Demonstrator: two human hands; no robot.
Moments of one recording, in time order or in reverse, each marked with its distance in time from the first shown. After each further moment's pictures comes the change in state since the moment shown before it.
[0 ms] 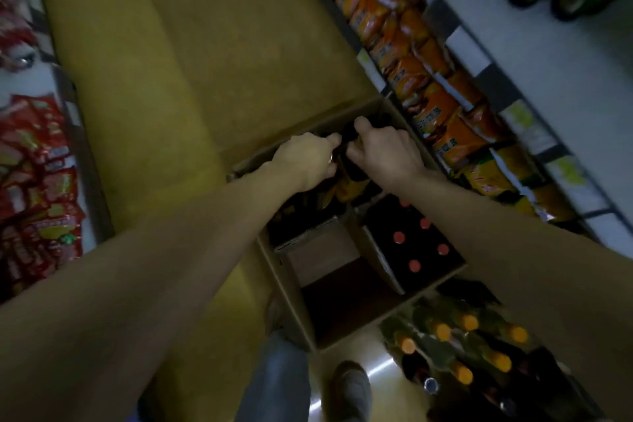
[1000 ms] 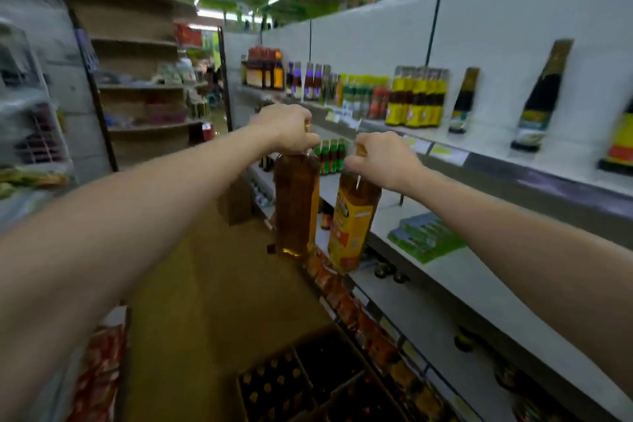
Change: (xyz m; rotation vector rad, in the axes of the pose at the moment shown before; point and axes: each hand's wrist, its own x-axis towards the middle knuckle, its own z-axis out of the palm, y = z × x) left_hand -0.519 0.230 -0.417 0.261 0.897 0.033; right_hand -0.427 -0.219 -0.480 -0.181 0.709 -0.157
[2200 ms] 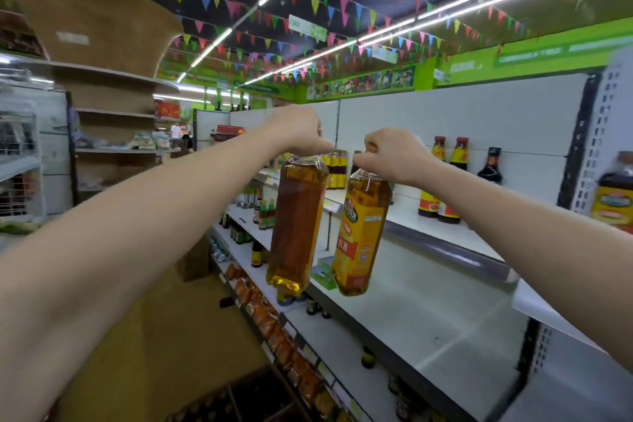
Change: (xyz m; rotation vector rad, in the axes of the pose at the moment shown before) left_hand -0.161 0.281 -0.202 0.041 0.216 0.104; right_hand -0.273 0.063 -0.293 -0.105 0.222 0.003
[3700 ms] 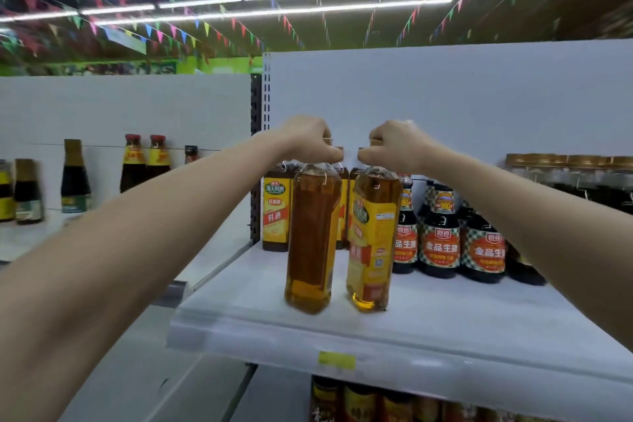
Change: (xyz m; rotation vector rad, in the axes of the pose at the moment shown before) left_hand 0.116 0.488 0.006 -0.550 0.005 0.723; right_hand -0.200 0.350 -0.216 -0.380 0.057 0.660
